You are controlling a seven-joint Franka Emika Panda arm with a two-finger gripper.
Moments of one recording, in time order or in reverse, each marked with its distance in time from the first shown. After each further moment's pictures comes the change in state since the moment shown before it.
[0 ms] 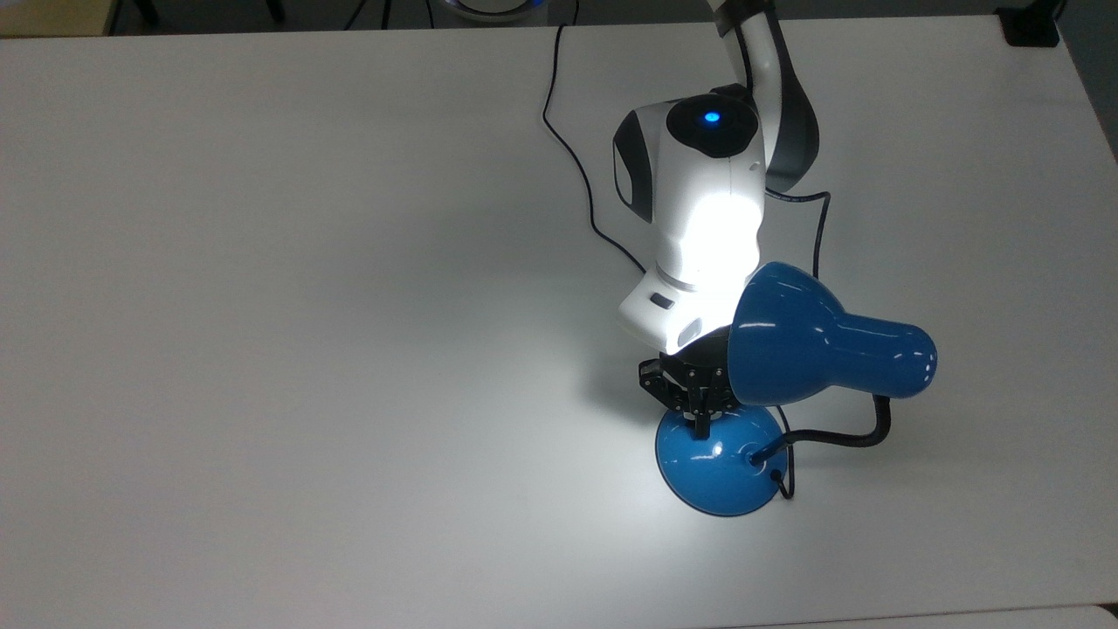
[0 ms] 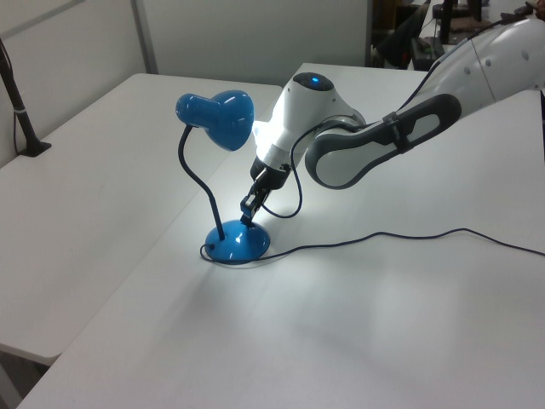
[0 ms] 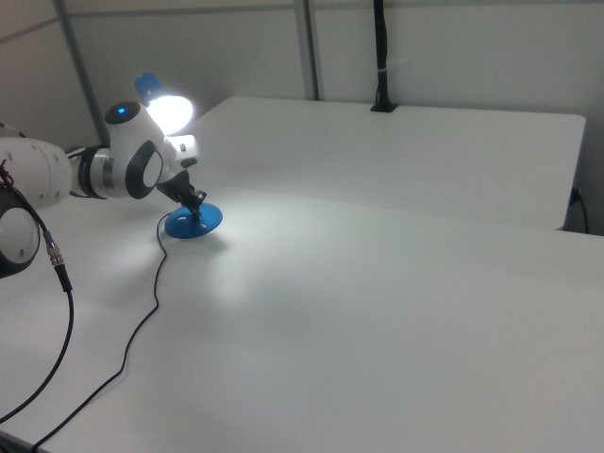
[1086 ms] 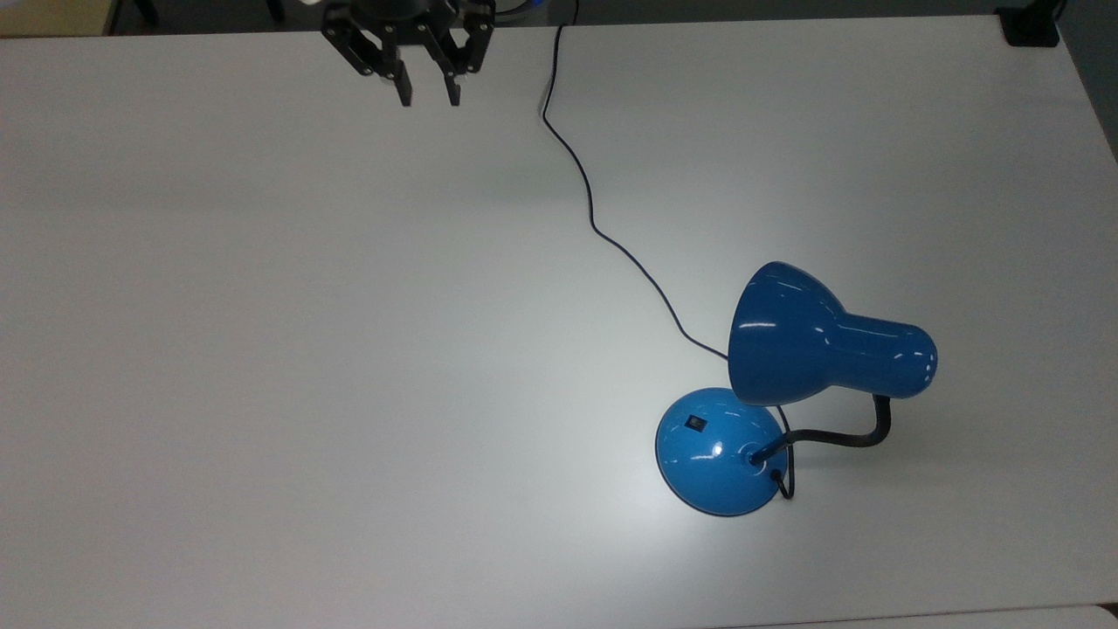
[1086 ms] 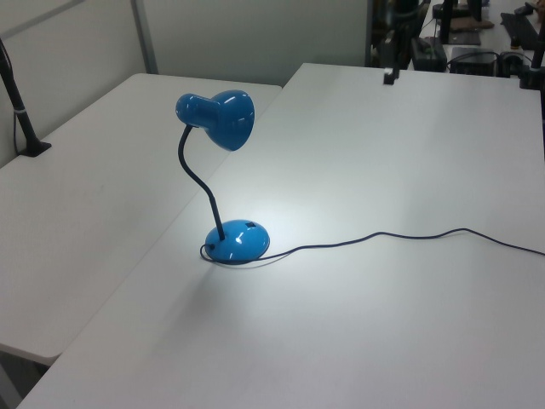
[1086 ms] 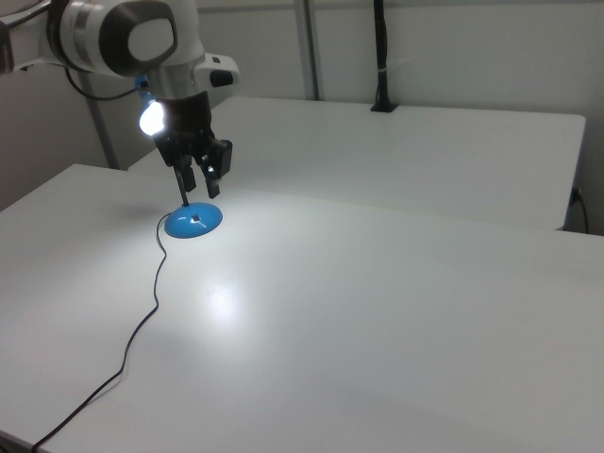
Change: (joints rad) arm -0.369 -0.738 0.048 -0.325 -0.100 -0.855 -0.316
